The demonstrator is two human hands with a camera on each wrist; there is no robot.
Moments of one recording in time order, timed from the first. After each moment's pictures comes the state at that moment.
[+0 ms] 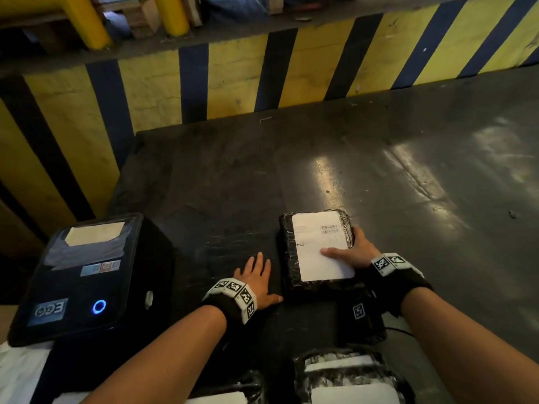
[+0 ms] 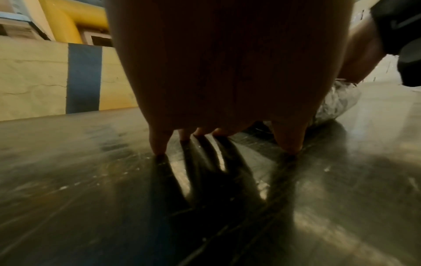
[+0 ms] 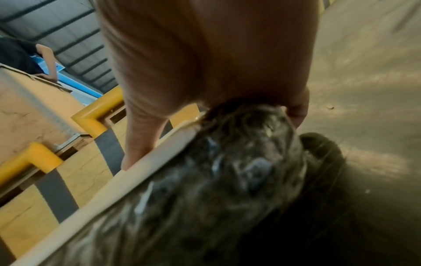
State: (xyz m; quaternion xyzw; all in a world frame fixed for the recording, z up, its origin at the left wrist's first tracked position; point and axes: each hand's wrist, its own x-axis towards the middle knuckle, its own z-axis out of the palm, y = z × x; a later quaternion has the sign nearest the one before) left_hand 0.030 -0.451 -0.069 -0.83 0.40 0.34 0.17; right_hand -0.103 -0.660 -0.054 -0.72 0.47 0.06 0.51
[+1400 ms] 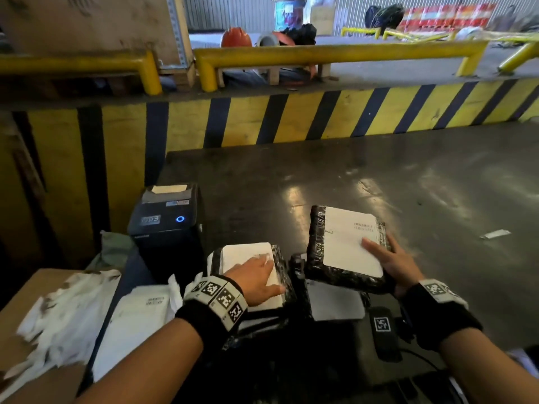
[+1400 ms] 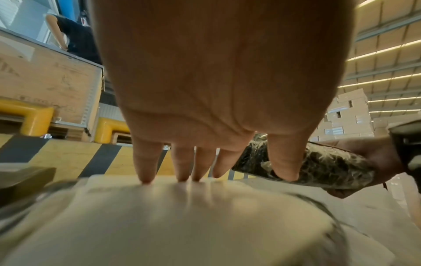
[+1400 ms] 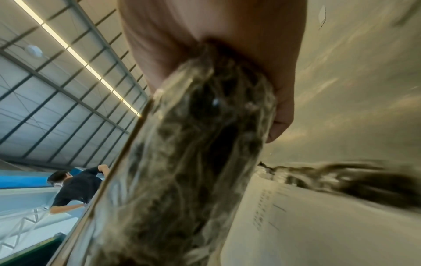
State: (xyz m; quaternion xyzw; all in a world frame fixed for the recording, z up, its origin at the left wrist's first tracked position) left_hand -0.166 -0.241 0.083 -0.83 0.51 0.23 0.06; right_hand -0.348 -0.475 0.046 -0.53 0.37 -0.26 0.72
